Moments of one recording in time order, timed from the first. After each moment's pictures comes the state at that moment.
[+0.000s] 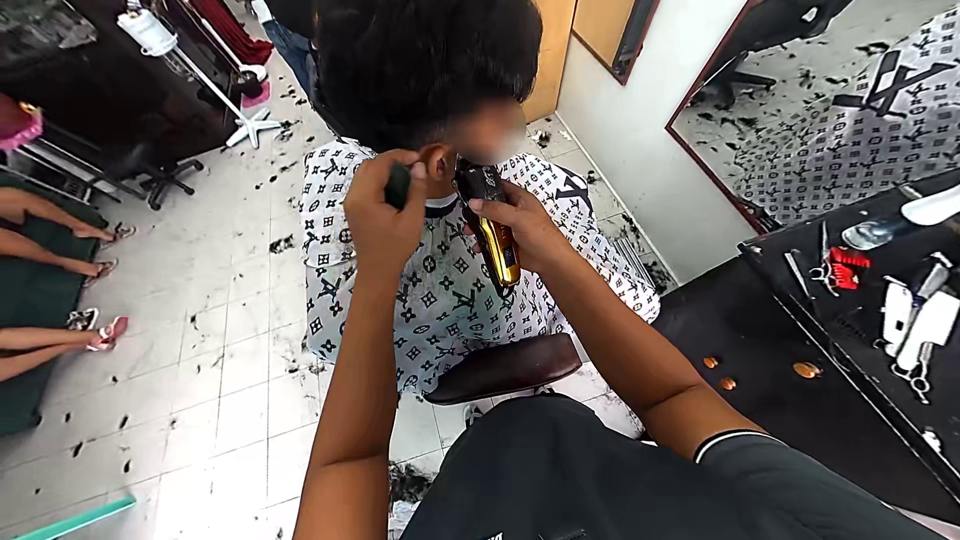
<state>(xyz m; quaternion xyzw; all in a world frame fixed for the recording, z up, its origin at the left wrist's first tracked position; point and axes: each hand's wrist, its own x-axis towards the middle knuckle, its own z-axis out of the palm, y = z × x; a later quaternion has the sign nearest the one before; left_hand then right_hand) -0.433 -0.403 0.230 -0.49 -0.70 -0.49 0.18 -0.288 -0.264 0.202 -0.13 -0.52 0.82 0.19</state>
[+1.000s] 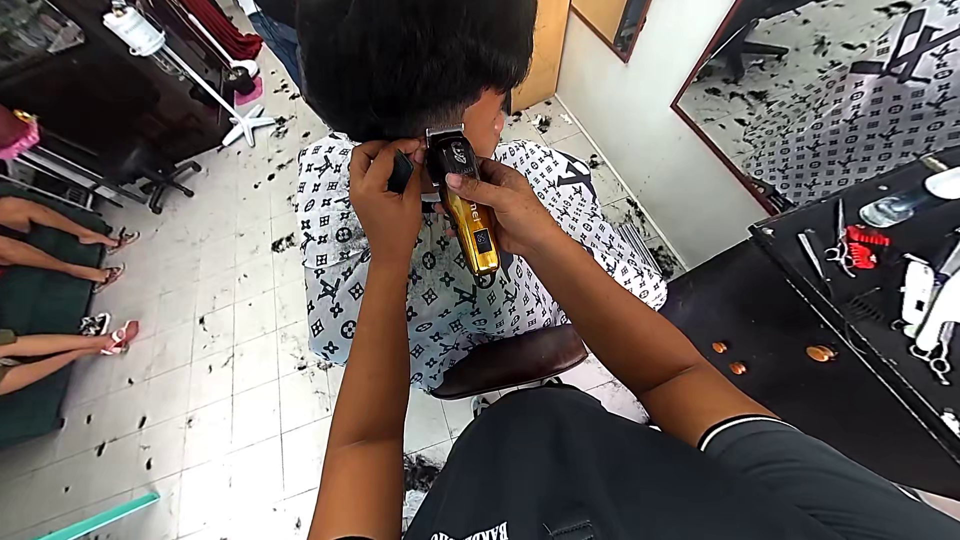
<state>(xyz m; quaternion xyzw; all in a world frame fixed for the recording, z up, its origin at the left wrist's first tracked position) -0.454 -0.369 0.200 -0.45 -0.68 -0.53 0.25 -0.309 -0.270 0.213 -0.09 -0.48 0.84 0.22</state>
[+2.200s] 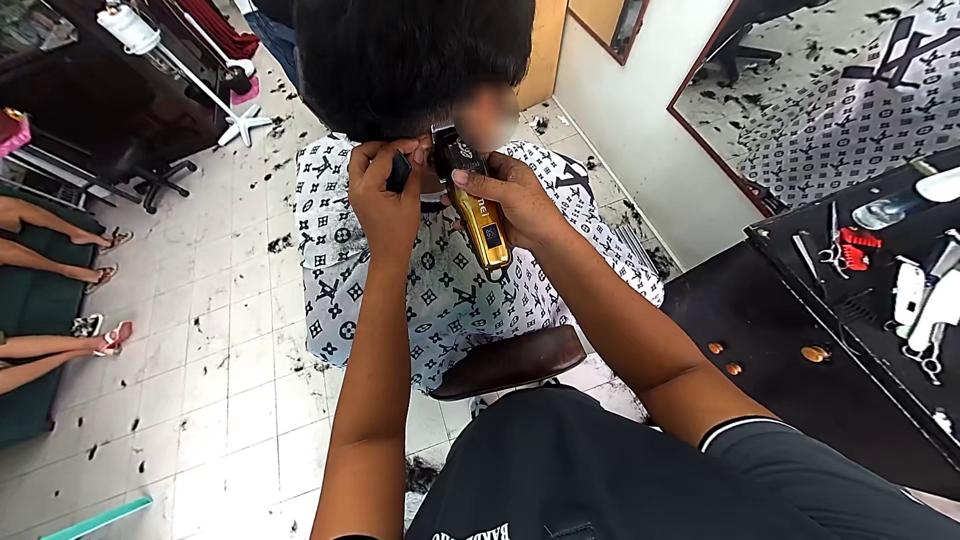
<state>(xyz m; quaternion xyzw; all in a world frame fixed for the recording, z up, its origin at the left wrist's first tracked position) -0.455 -0.368 0.199 -0.45 -0.67 -0.54 0.24 -0.308 -0.259 0.215 -0.08 -0.52 0.82 0.23</state>
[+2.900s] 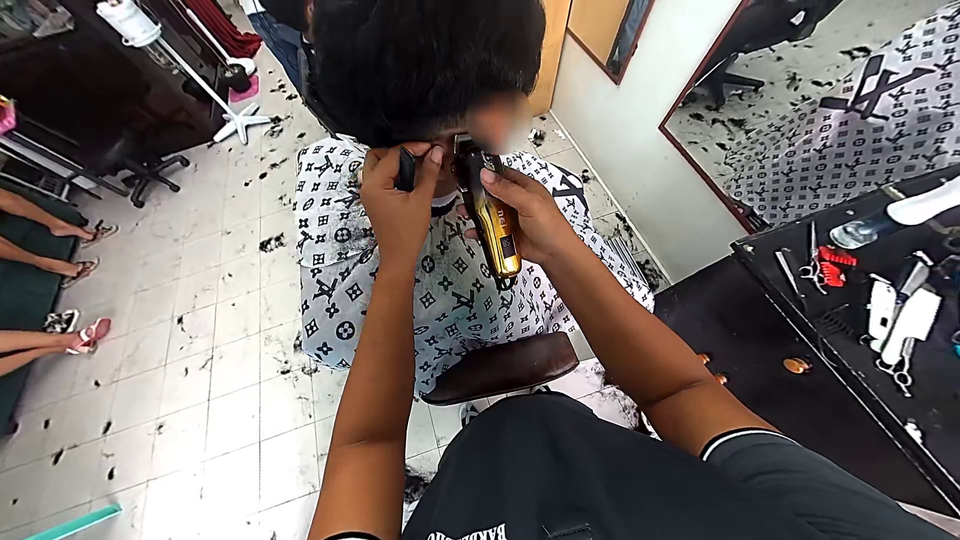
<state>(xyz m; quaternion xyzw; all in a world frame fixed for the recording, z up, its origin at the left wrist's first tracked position) -0.444 -0.364 0.204 -0.42 -0.64 -0.62 0.15 -0.292 -0.258 0.210 -0.09 -0.48 0.85 0.20</state>
